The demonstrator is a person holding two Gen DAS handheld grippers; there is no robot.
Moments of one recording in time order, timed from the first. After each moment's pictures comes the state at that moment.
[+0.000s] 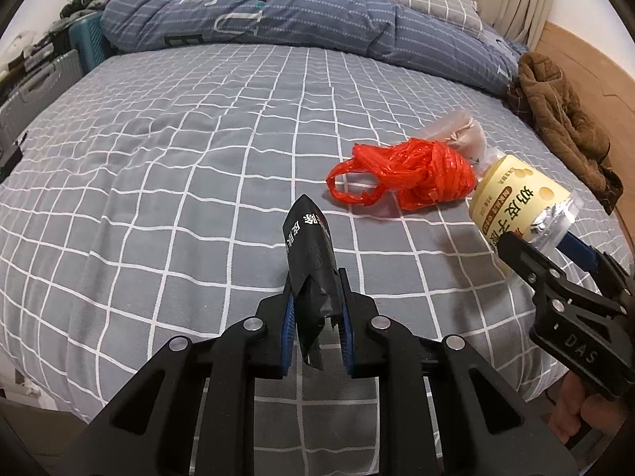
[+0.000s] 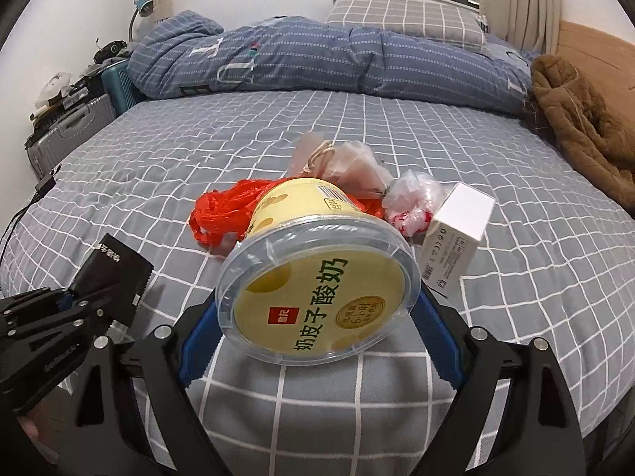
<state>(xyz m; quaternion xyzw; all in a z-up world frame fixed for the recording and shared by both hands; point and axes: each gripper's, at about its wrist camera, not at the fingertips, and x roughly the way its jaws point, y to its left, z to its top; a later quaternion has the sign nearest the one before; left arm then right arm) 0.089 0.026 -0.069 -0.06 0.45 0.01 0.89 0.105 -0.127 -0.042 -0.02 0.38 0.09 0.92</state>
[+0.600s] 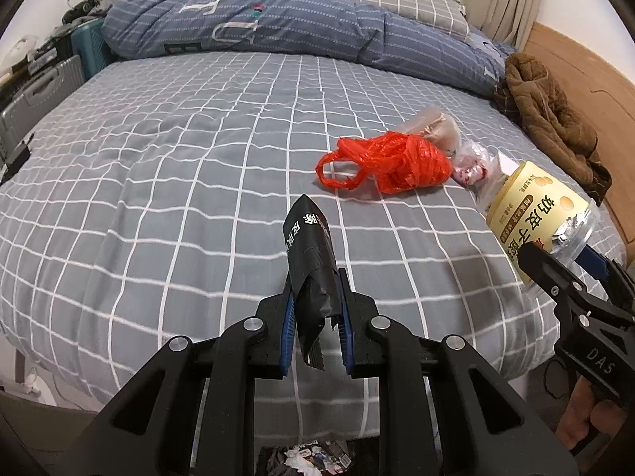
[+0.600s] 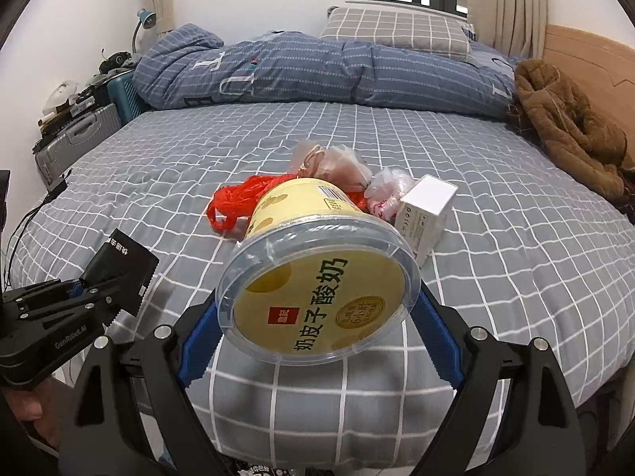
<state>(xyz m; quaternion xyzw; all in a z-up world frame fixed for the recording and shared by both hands) 0.048 0.020 -0.056 -0.06 0.44 0.00 0.90 0.052 -0.144 -0.022 -0.01 0.37 0.09 0.92</state>
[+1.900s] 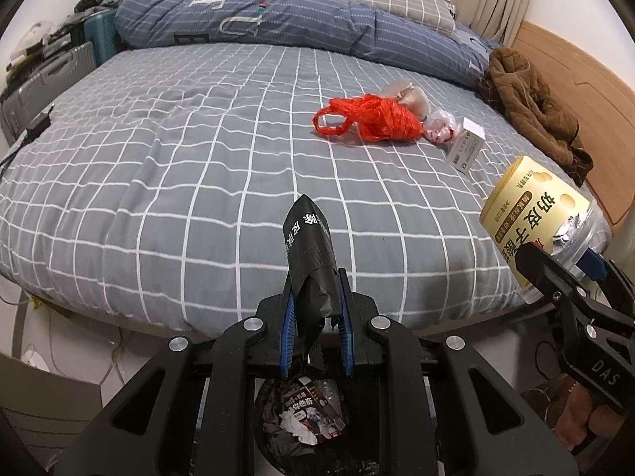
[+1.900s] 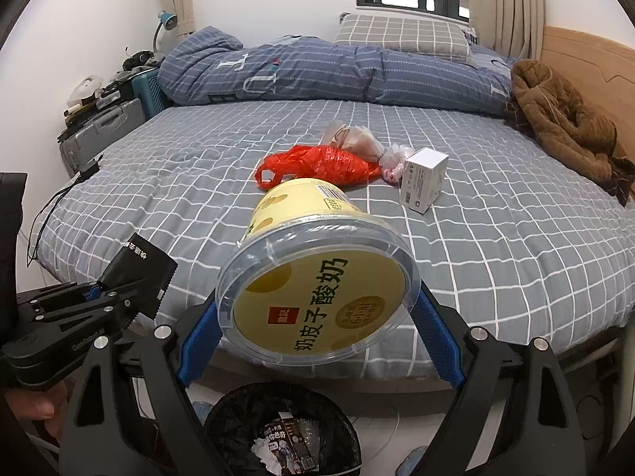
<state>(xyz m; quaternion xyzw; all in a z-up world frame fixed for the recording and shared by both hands) -0.052 0.017 -0.055 -0.07 0.44 -0.01 0.89 -0.051 -0.138 -0.008 -0.01 0.37 0.11 0.92</state>
